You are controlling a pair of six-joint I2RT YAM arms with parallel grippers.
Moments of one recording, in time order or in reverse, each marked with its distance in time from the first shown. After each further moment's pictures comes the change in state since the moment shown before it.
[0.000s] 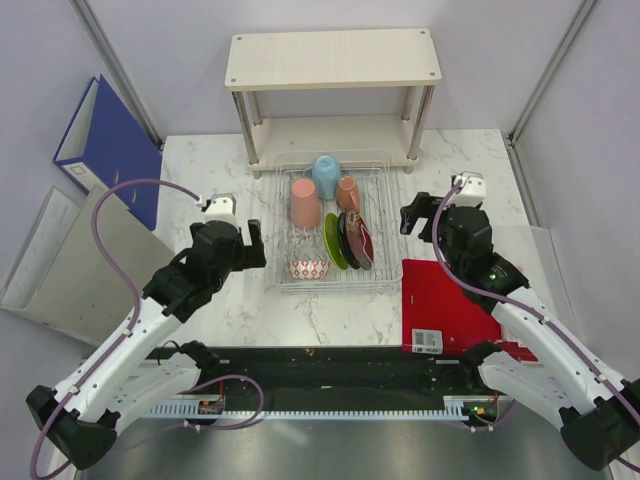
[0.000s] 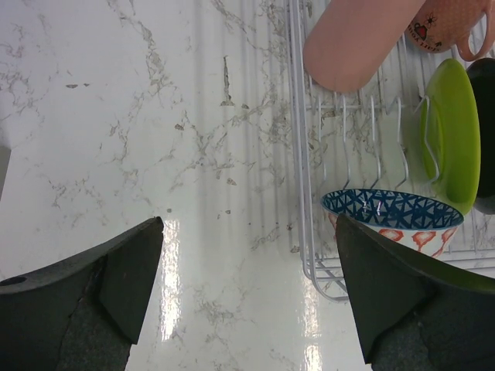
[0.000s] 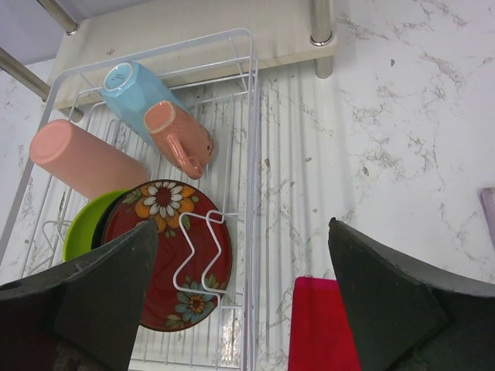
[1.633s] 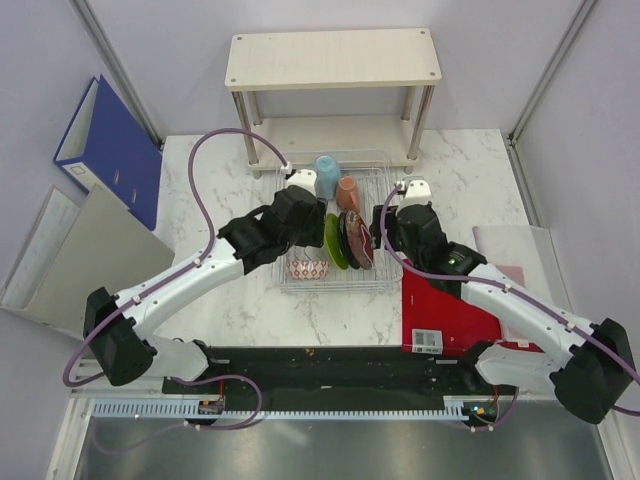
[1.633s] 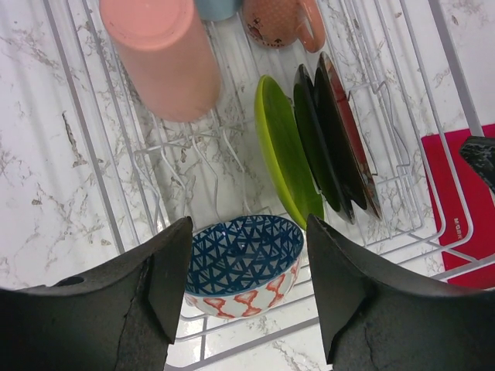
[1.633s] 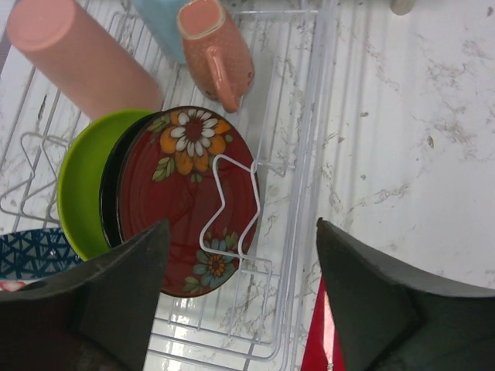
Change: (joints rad) left arm -0.236 0.529 0.370 0.079 0.046 -0.002; right arm 0.194 0.232 0.051 -0.017 0.048 -0.036
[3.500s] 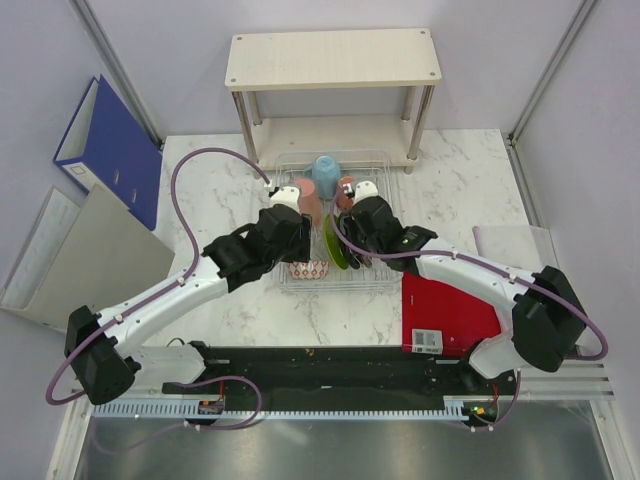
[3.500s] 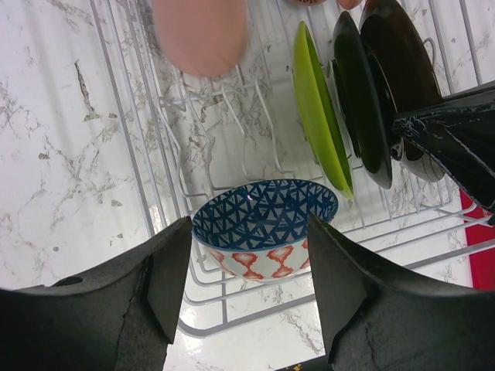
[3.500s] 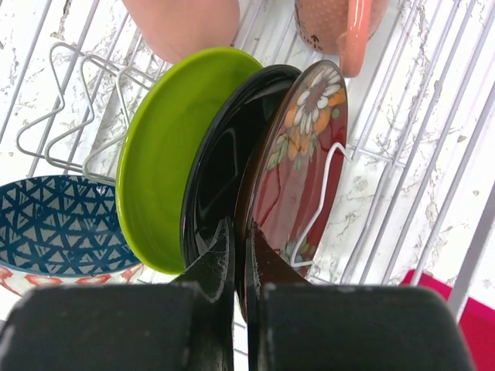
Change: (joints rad) left arm 0.000 -0.142 -0.173 0.000 -0.016 -0.055; right arm 0.095 0.345 0.192 -0.043 -0.138 -0.049
